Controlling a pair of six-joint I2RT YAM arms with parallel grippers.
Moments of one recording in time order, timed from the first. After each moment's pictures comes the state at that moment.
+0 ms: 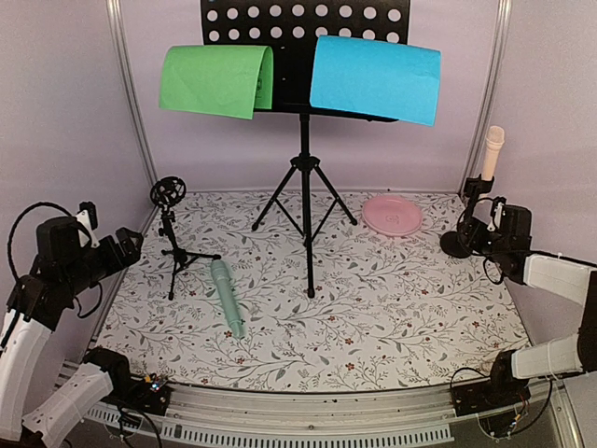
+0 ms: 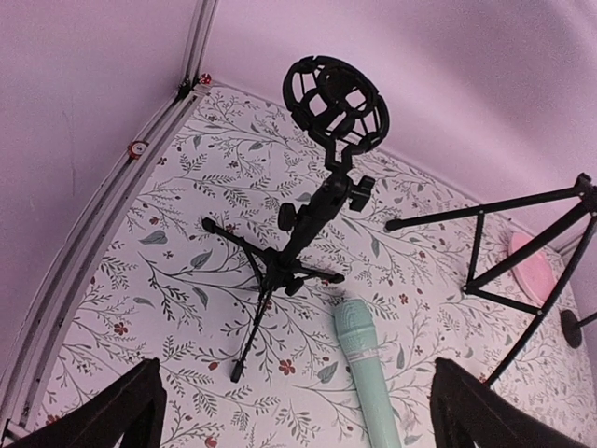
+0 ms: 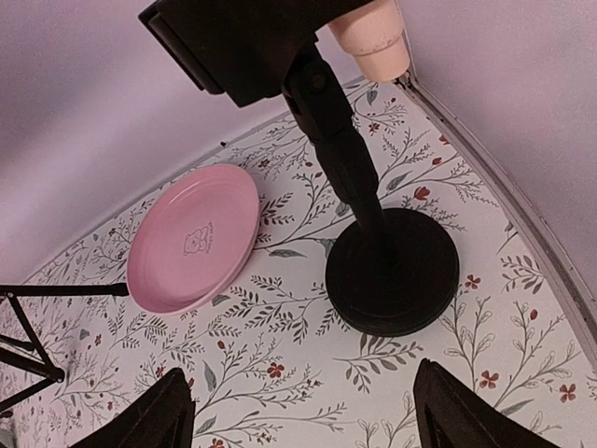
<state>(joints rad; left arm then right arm) -0.13 0.51 0.70 -0.65 -0.08 -0.47 -0.04 1.19 0.57 0.15 -0.04 0.43</state>
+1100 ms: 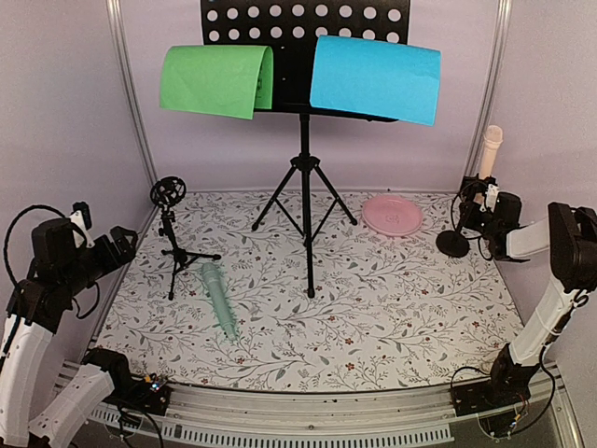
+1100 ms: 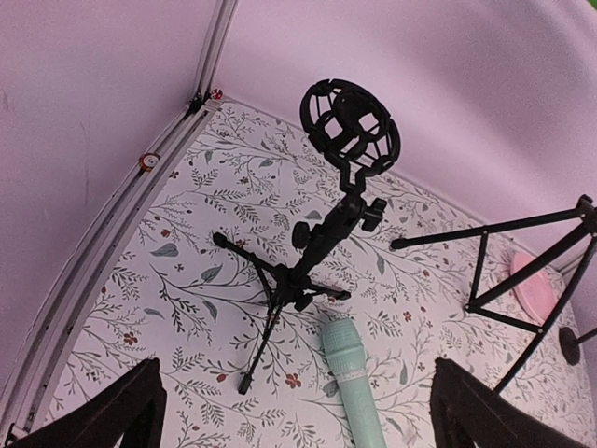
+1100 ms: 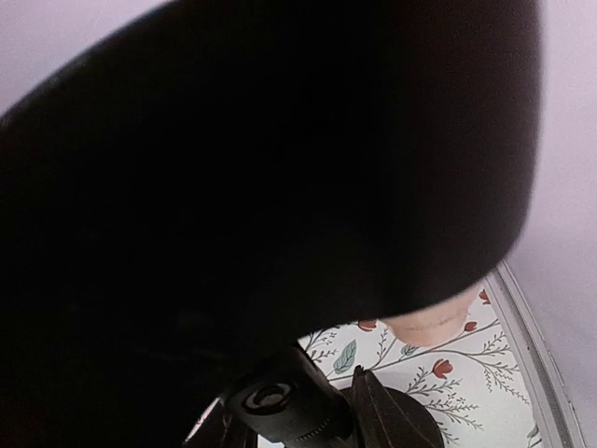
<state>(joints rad) -0.06 0.48 0.69 -0.62 -0.06 -0.46 -0.14 1.72 0.79 0.67 -0.20 0.26</state>
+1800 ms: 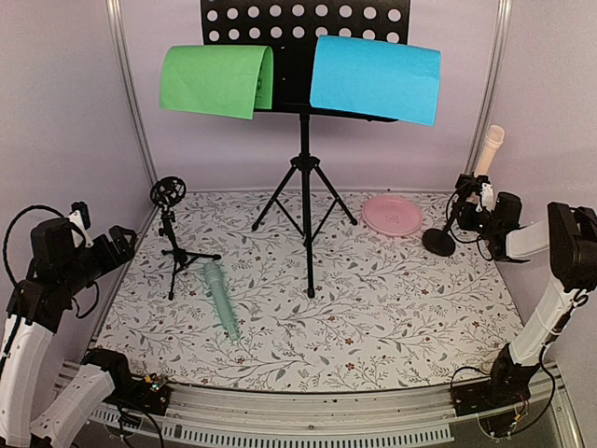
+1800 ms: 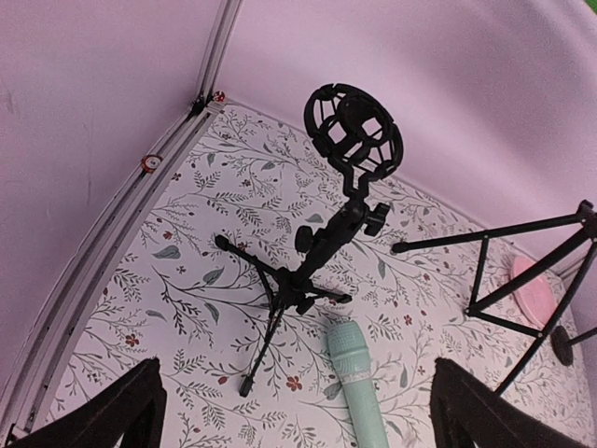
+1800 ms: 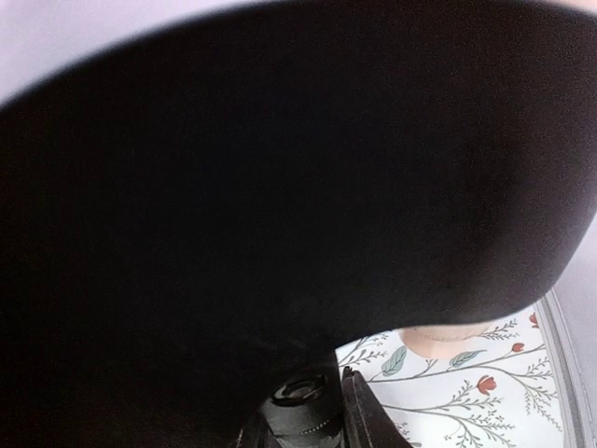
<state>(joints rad) -0.03 0.48 0.69 -0.62 -0.04 -0.46 -0.14 1.72 0.78 0.70 -0.37 0.18</state>
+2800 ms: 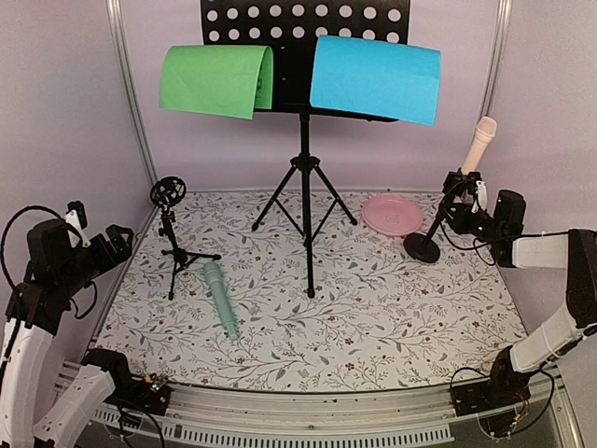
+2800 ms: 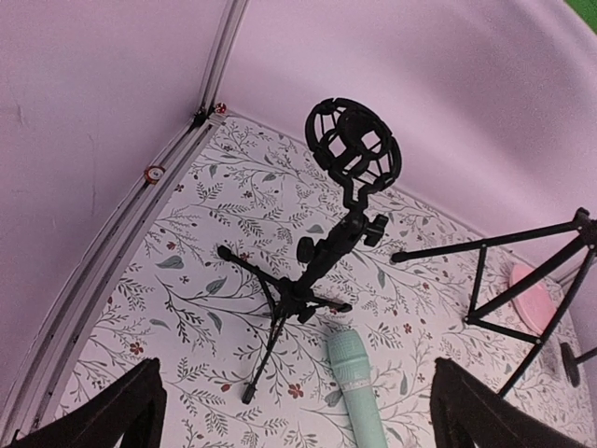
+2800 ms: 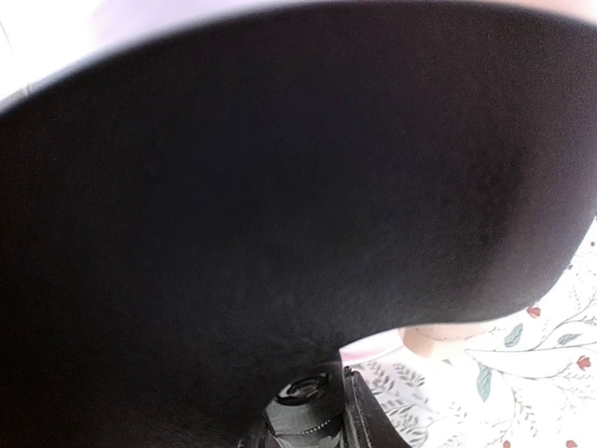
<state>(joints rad) -0.01 0.46 0.69 -0.61 -0.03 -0.44 -0.06 1.49 0.69 0.57 -0.53 0.21</state>
